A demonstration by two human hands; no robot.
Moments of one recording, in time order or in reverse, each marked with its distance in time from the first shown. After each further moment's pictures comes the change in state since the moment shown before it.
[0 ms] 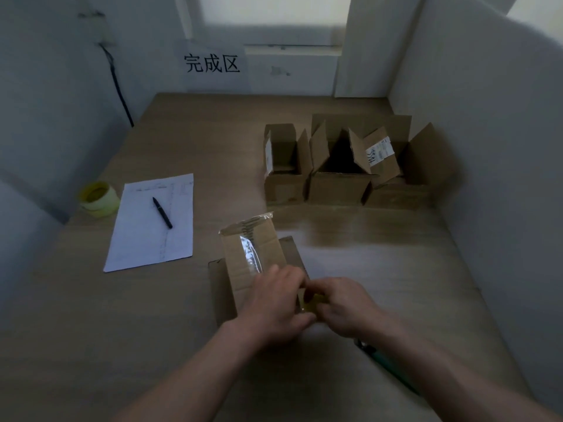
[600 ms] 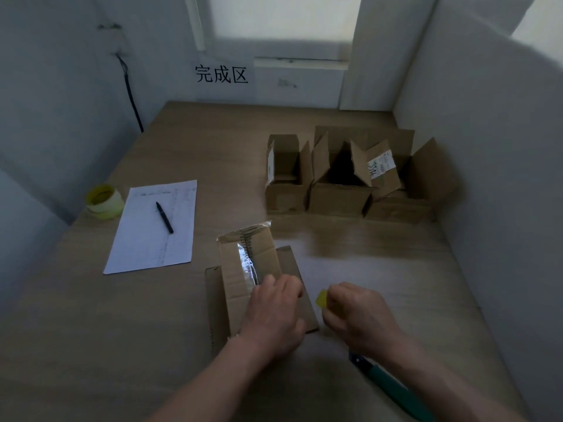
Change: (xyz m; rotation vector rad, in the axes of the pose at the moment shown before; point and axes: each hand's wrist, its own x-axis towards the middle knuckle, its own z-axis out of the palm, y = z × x) left_hand 0.004 0.019 0.013 0.091 -0.002 -0.192; right_hand -0.025 0.031 -0.013 -0.139 0.415 -0.253
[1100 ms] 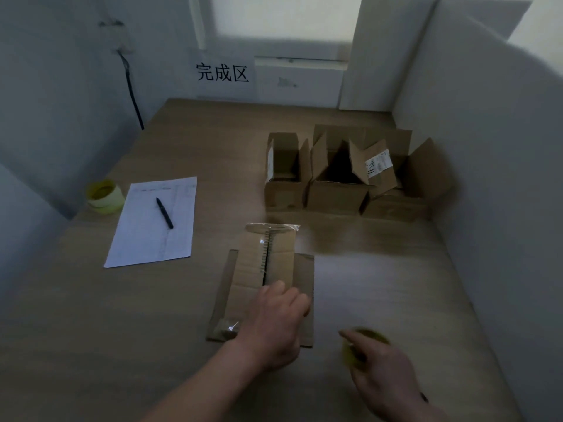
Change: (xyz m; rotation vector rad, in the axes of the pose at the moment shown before) left_hand -0.023 0.009 -0.008 0.130 -0.004 0.239; right_hand -0.095 0.007 0.028 0.027 -0.123 0.383
